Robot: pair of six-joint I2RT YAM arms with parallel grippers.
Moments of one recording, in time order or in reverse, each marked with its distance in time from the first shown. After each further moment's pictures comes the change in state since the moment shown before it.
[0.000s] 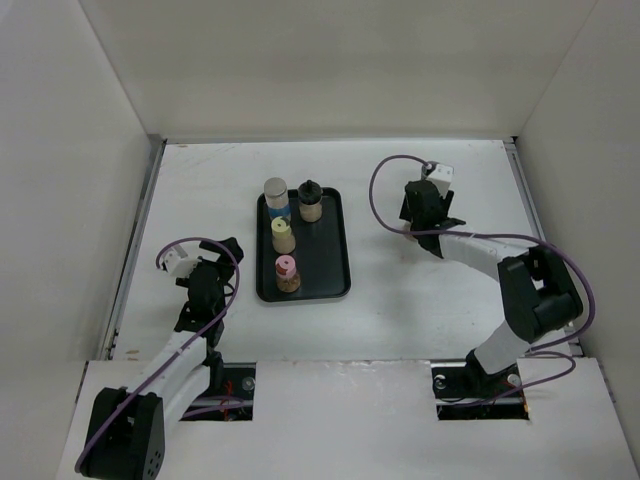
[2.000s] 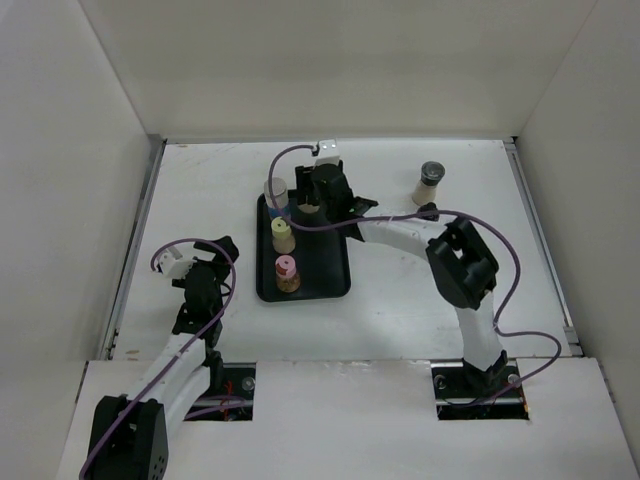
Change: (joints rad) left arm 0.037 -0.039 0.000 -0.015 0.000 -0.010; right arm 0.363 0.402 0.603 0.084 -0.186 -0.127
